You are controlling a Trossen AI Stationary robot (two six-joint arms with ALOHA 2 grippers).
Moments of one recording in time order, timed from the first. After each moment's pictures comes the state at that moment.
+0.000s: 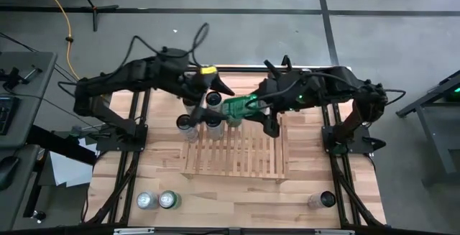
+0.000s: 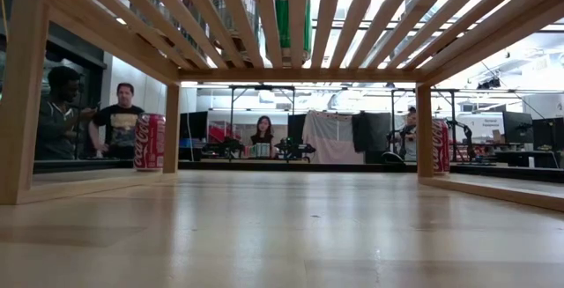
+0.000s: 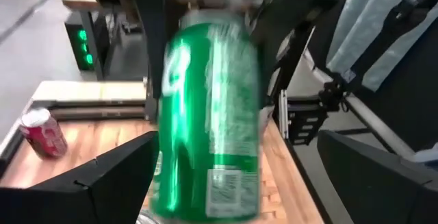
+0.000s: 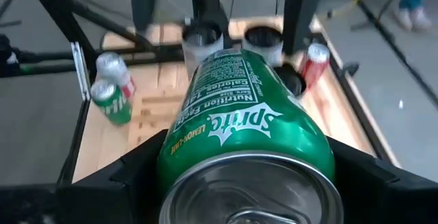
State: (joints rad) left arm 0.05 1.49 1.85 -0.70 0.26 -0.04; right arm 0.18 1.70 2.32 -1.23 0.23 0.16
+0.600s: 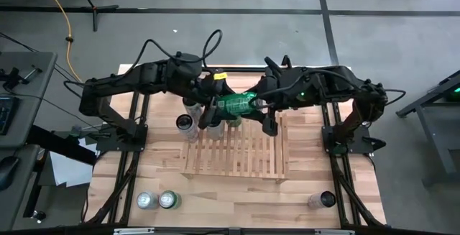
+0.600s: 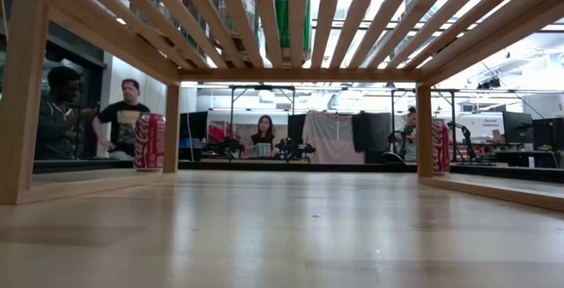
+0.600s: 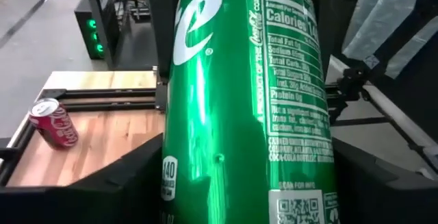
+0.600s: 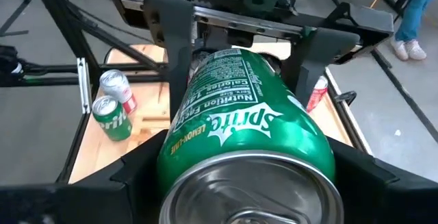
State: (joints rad) left arm 0.05 1.54 1.85 -0.70 0.20 -0.01; right arm 0.17 1.70 2.32 -1.15 0.23 0.09
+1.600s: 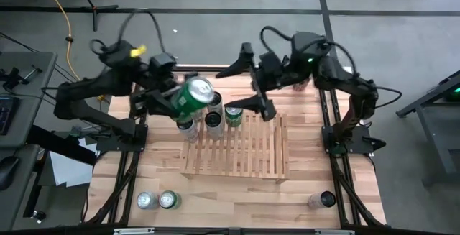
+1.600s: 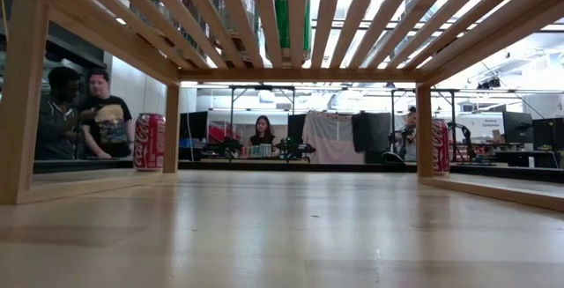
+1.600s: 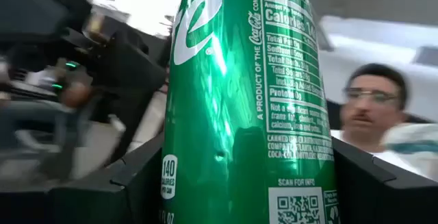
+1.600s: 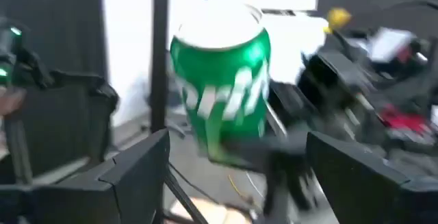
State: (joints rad) left arm 0.09 1.23 1.51 0.11 0.72 -0.71; right arm 0.01 1.75 2.32 -0.46 -0.34 -0.09
